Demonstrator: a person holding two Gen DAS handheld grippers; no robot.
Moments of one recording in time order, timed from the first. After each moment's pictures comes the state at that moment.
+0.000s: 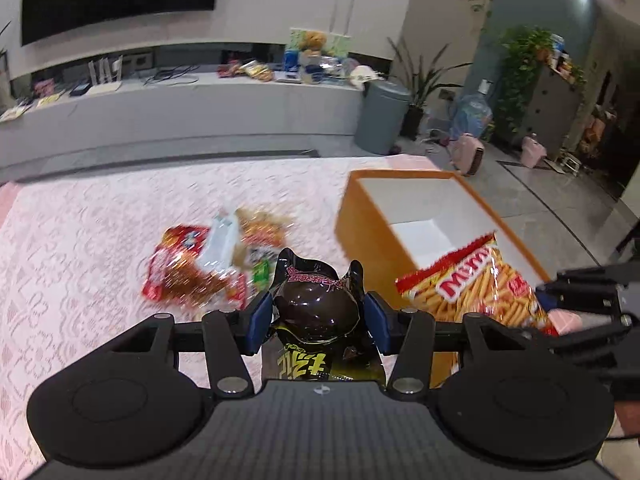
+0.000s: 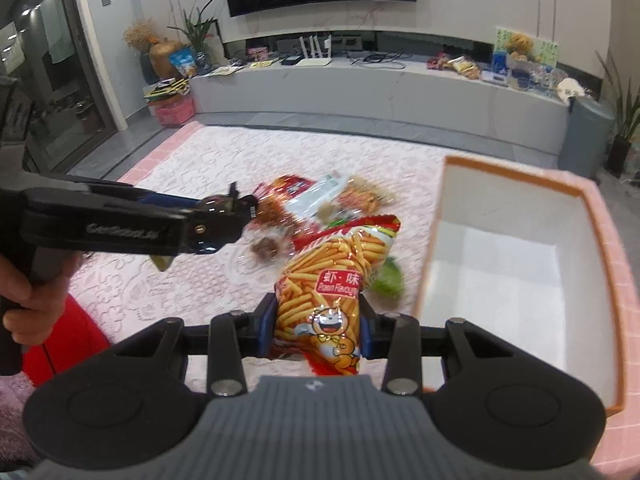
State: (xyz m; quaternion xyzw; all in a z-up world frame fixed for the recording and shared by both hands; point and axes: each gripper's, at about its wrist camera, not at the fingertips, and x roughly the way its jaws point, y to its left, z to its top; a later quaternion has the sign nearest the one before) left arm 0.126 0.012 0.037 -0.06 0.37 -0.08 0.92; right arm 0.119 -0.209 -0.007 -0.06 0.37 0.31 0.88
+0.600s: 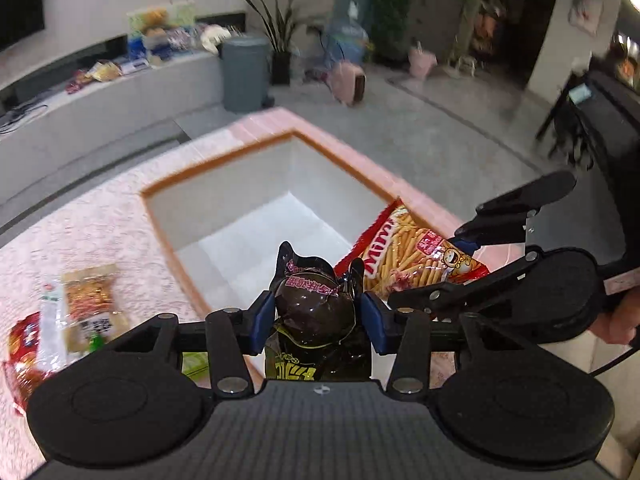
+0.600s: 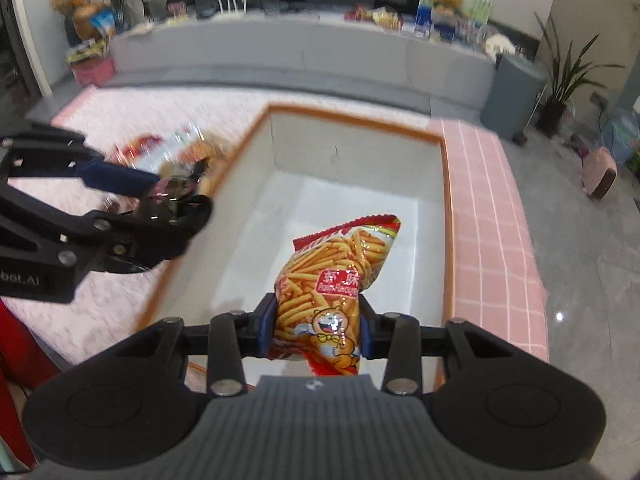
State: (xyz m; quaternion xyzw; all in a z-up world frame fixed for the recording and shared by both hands) left arm 0.221 -0.142 0.003 0.06 0.42 -0.26 0.87; right arm 0.203 -0.321 -0.038 -0.11 0.45 0.22 0.86
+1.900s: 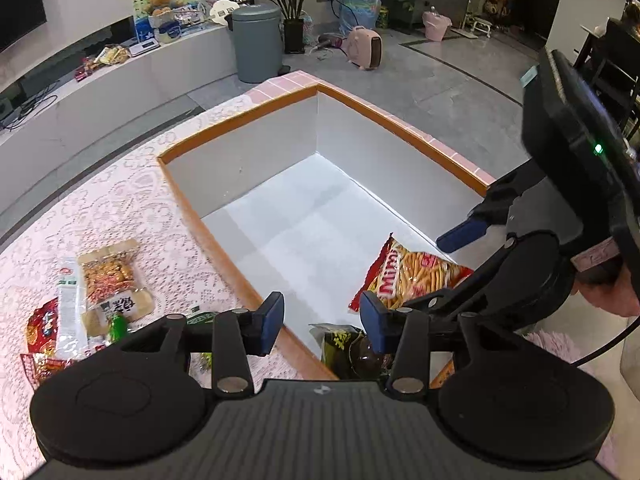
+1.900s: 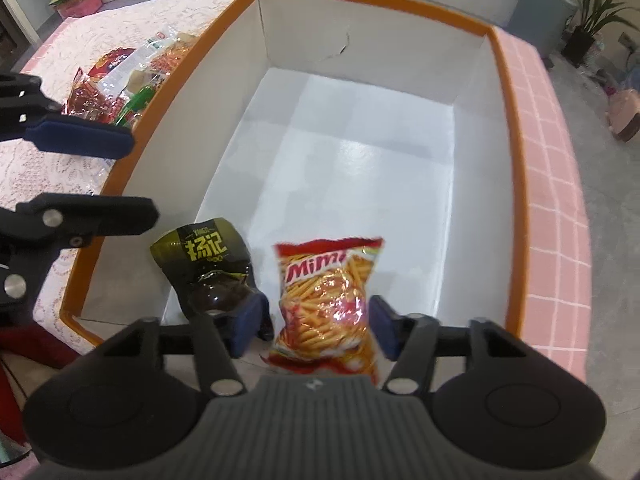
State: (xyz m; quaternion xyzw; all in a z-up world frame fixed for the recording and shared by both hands) left arm 0.220 -0.128 -0.011 0.10 0.45 -0.22 0.86; right arm 0.247 -0.297 -0.093 -0.13 0.55 0.20 0.80
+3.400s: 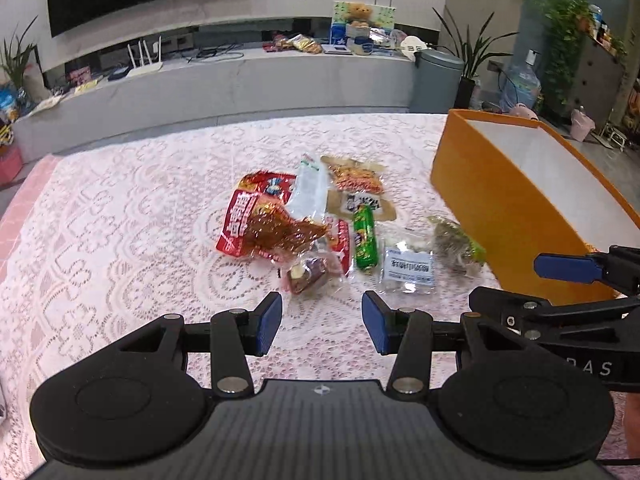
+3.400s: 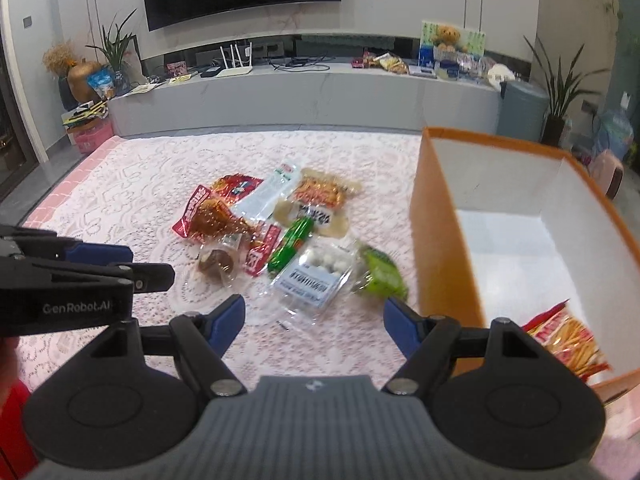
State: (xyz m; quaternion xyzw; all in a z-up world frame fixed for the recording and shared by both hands) left arm 0.128 0.075 -0.041 -0.02 0.40 -0.01 0.91; right arm 0.133 -0.128 -0.080 -0.03 0.36 0.19 0.91
